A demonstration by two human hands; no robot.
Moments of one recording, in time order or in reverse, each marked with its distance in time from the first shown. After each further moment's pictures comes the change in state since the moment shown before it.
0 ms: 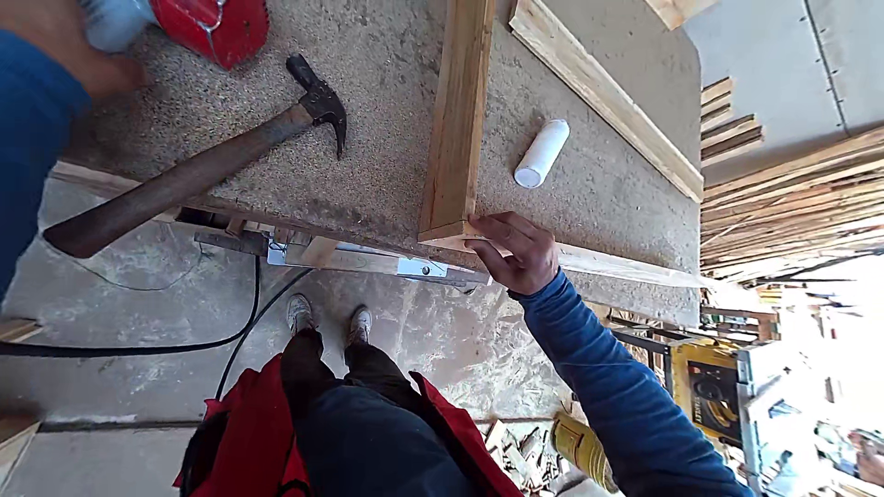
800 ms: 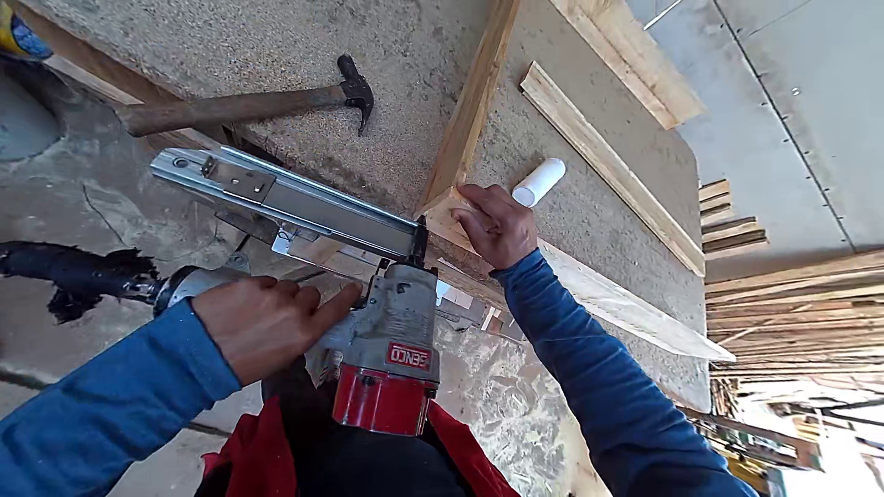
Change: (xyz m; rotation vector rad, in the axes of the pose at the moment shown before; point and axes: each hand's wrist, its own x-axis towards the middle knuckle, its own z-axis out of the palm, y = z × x) left_hand -0.358 0.107 0.097 0.380 -0.002 0.910; right_hand 0.000 0.001 0.000 -0.050 0.019 -0.033
